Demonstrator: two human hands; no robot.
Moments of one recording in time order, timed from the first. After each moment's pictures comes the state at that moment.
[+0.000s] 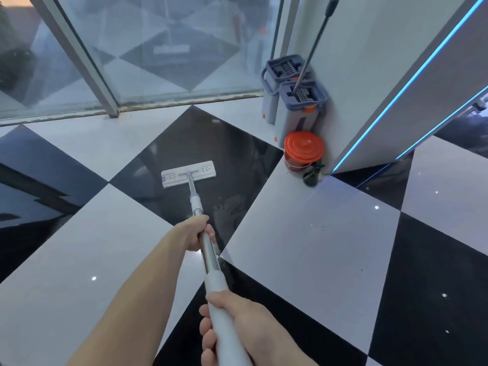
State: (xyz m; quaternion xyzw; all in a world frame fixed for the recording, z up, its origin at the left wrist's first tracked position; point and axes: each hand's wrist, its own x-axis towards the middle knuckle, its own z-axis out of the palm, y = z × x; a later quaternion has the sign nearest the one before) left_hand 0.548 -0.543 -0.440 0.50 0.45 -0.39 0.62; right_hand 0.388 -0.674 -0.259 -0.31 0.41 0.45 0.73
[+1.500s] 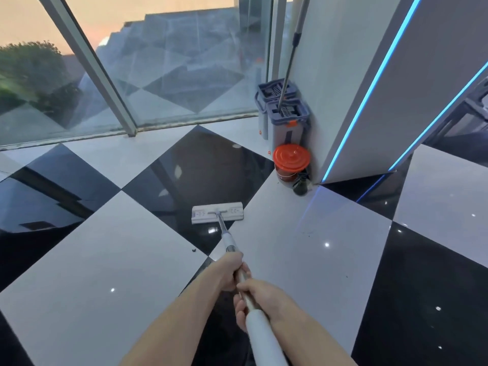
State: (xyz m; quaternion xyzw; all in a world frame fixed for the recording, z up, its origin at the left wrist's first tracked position) left_hand 0.388 -0.764 -0.377 0.52 0.45 -0.36 0.63; right_hand 0.322 -0.857 -0.304 -0.35 0.42 0.46 0.70
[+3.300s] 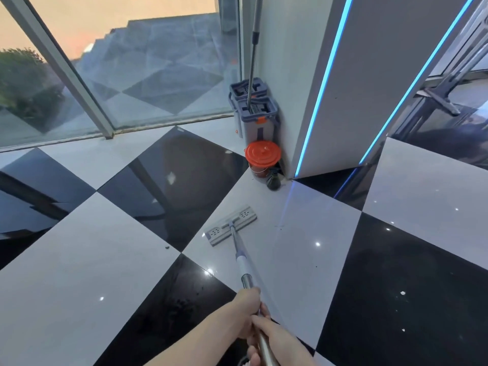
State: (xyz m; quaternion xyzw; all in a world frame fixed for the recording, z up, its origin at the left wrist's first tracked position) left_hand 0.276 -0.934 -0.404 0.51 0.44 -0.43 0.60; right_hand 0.217 -1.005 -0.349 -0.41 0.39 0.43 0.70
